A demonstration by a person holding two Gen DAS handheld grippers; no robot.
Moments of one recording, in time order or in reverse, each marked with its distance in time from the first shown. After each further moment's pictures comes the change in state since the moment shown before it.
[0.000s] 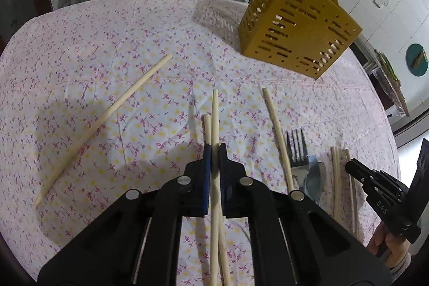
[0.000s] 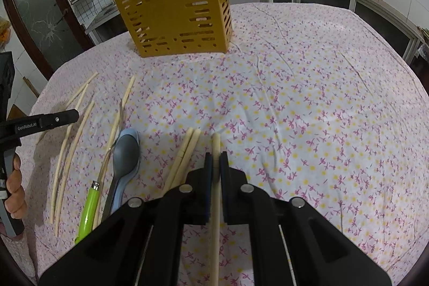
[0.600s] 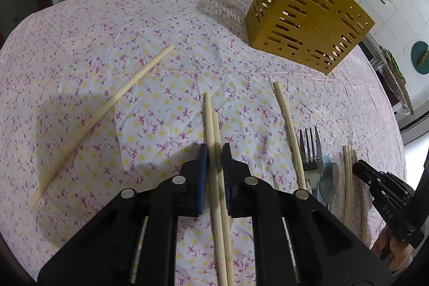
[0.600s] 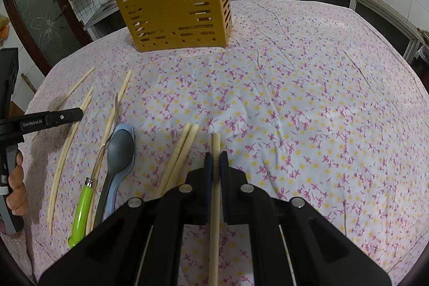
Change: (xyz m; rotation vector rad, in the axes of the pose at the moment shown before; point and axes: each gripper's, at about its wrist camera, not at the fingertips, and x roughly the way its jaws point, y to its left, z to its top) left arm 0.021 0.001 0.004 0.012 0.039 0.034; right arm 0.009 0.002 -0.007 -0.015 0.013 -0.018
